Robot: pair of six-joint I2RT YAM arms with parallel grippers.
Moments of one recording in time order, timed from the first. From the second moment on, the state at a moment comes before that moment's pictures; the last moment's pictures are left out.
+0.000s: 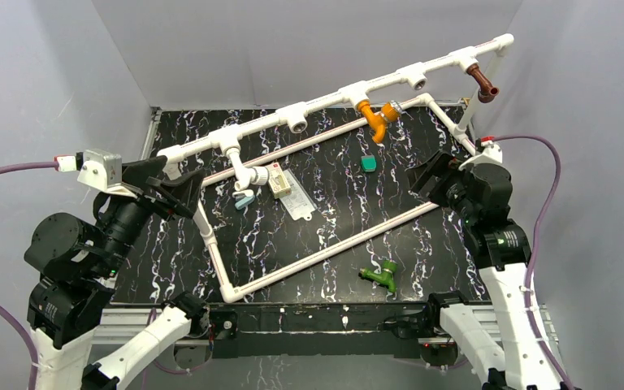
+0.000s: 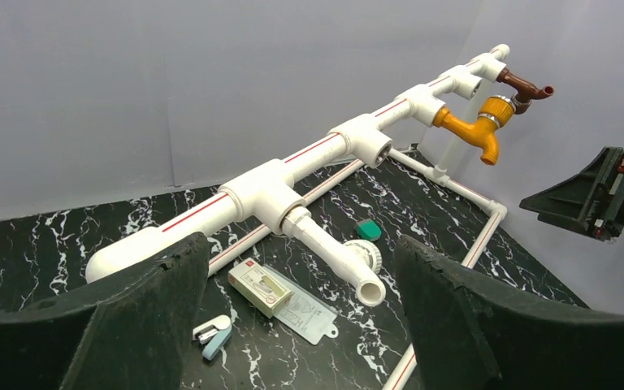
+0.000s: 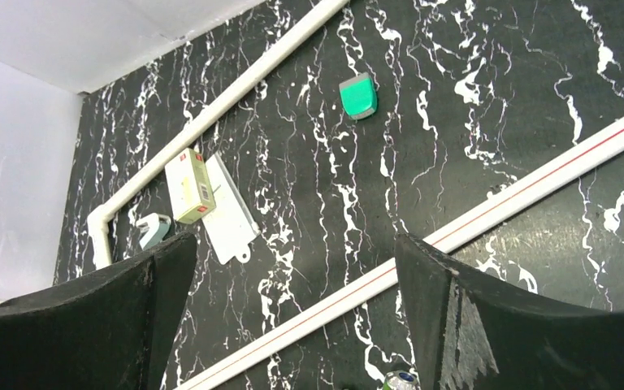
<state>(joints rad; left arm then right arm) -0.54 0.63 1.41 -0.66 -0.12 -0.13 0.15 0.73 0.97 -0.59 -0.07 0.55</state>
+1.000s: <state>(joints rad) -0.54 0.72 1.37 -0.75 -0.02 -0.15 0.30 0.89 0.89 -0.80 -0.13 0.51</state>
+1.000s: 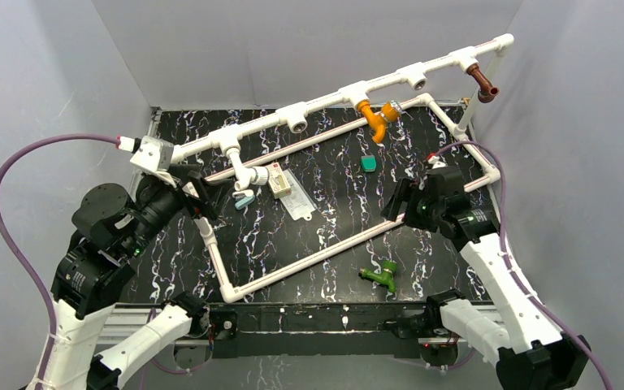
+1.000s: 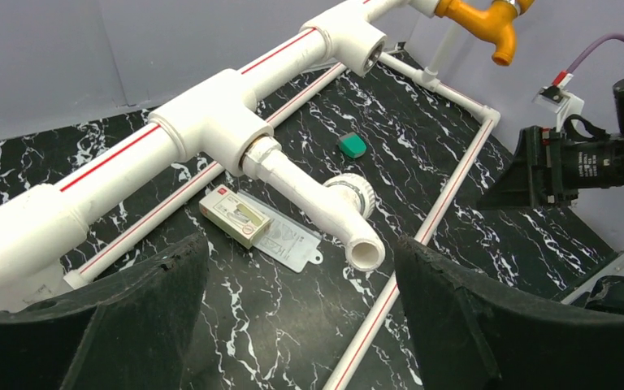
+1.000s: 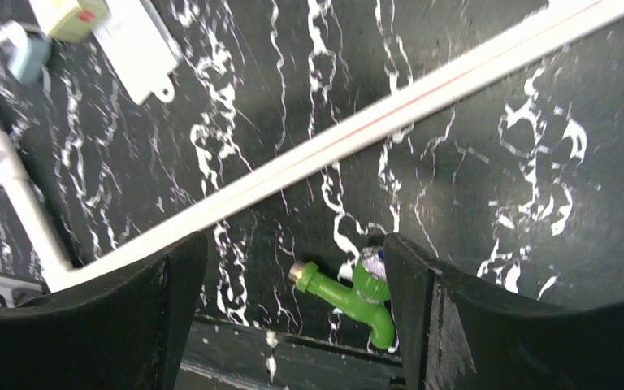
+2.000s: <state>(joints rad) -0.54 0.71 1.30 -0.81 0.10 -0.17 0.68 0.97 0.63 -0.95 0.15 0.99</state>
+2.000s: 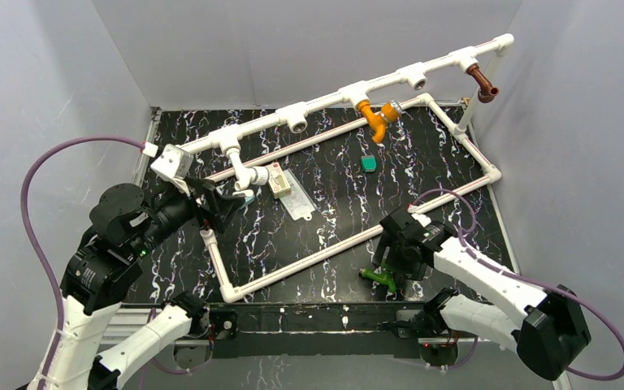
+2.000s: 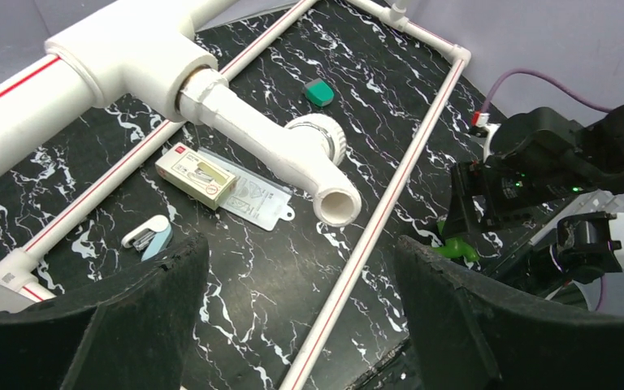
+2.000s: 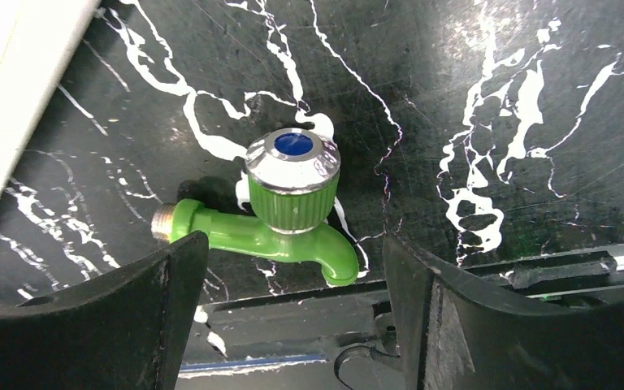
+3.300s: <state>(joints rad) -0.56 0.52 1.17 -0.94 0.02 -0.64 0.73 0.95 0.56 -0.79 0.25 1.01</state>
